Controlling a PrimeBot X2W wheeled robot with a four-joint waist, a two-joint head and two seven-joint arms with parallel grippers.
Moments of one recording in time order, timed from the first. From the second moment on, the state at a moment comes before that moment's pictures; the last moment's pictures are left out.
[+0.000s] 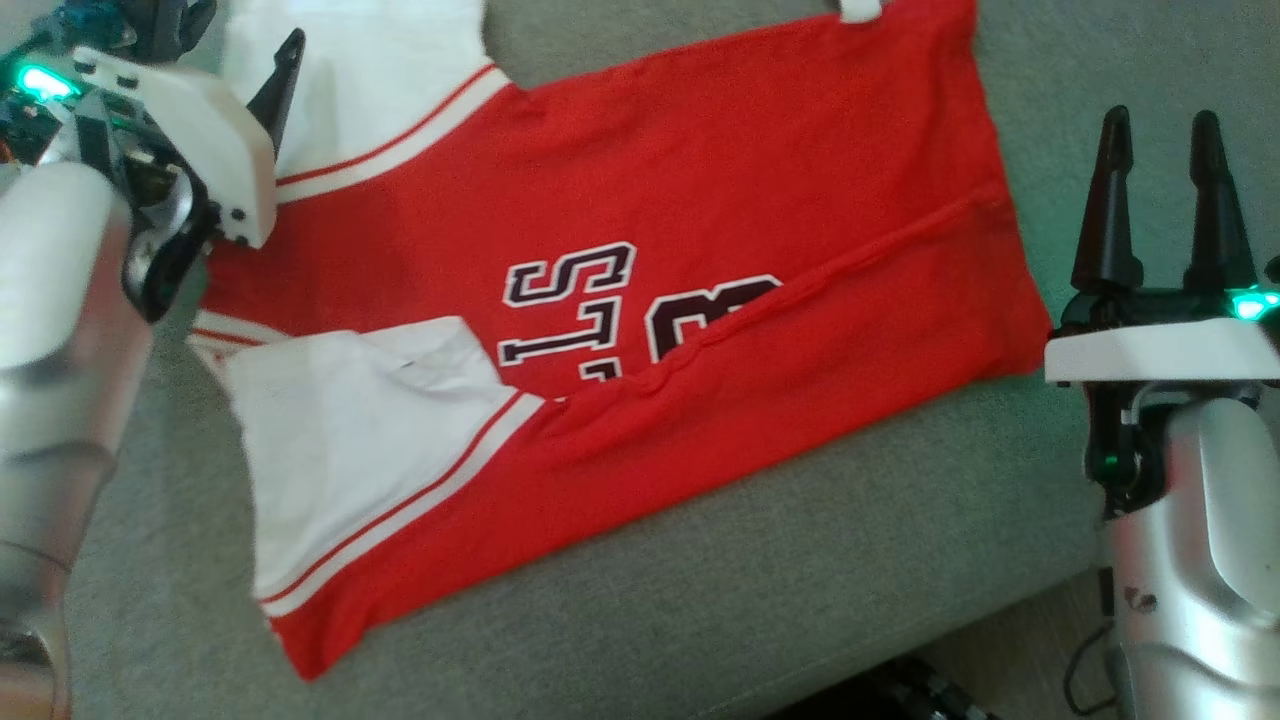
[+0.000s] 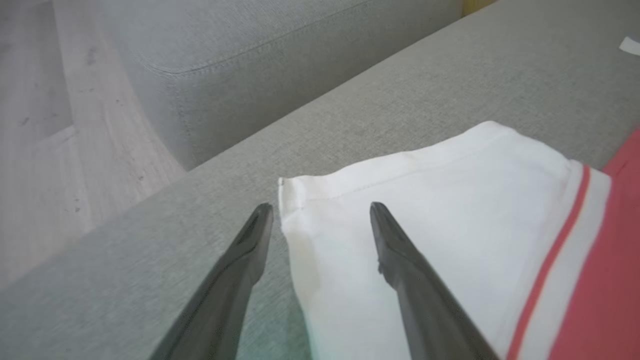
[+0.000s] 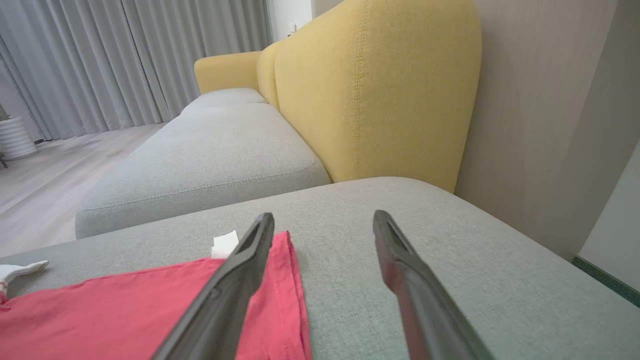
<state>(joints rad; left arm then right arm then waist) -1.01 0.43 -0.61 0.70 -0.50 -0.13 0.29 -0.41 -0.05 -0.09 0.26 0.21 0.13 -0.25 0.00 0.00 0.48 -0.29</state>
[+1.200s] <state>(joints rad) -1.05 0.39 -0.77 0.70 -0.68 -0.10 0.11 -0.49 -0.07 -0.19 0.28 0.01 0.13 -0.13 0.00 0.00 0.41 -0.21</state>
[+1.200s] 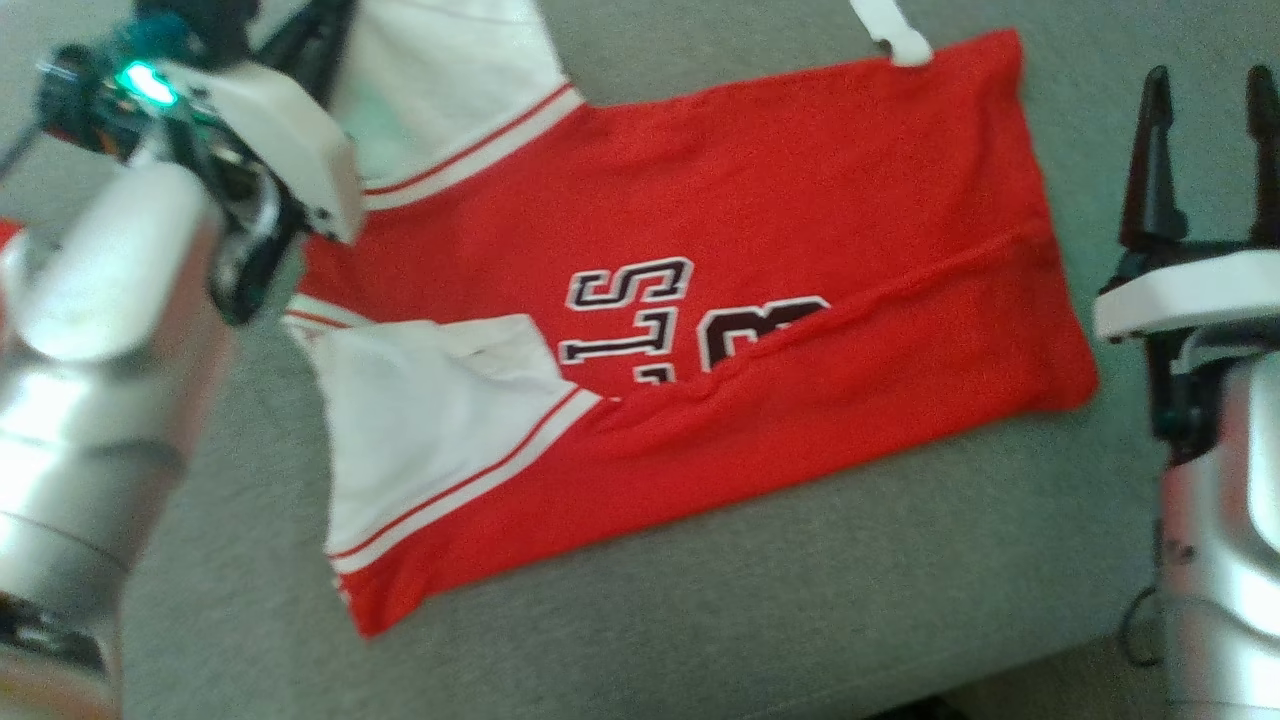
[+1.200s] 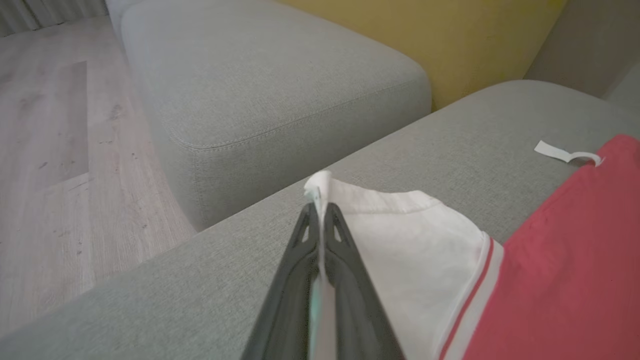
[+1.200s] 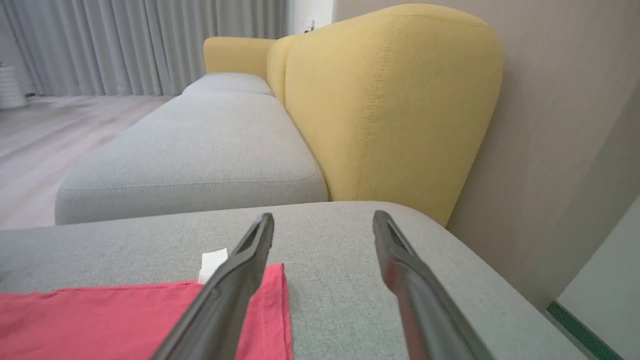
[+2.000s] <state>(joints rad) -0.83 0.36 -0.86 0.24 -0.63 0.03 0.06 -0.73 -0.34 -0.14 0.77 0.09 0.13 0.27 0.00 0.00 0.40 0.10</state>
